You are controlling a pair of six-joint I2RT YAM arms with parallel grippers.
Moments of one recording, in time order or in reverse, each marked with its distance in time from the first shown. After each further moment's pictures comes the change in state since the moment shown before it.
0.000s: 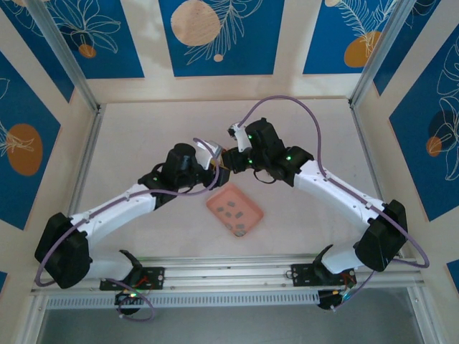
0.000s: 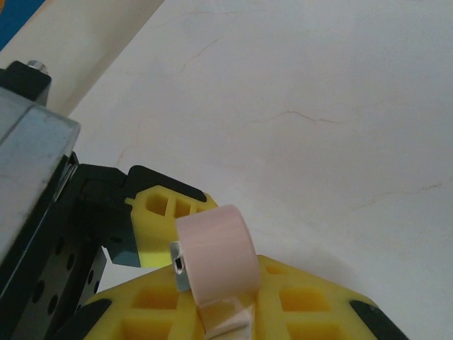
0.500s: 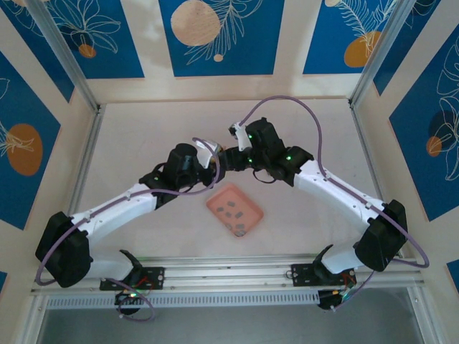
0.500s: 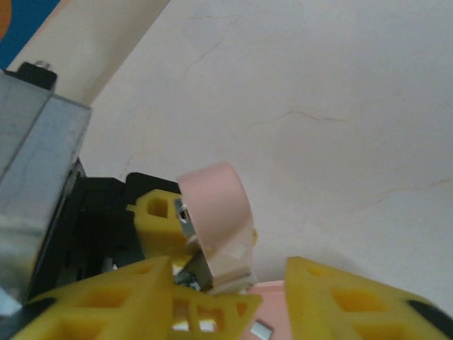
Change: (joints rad) left arm 0.002 0.003 0.007 -0.025 -0.115 -0.004; right arm -0.015 0.000 -0.003 0.016 -0.008 0.061
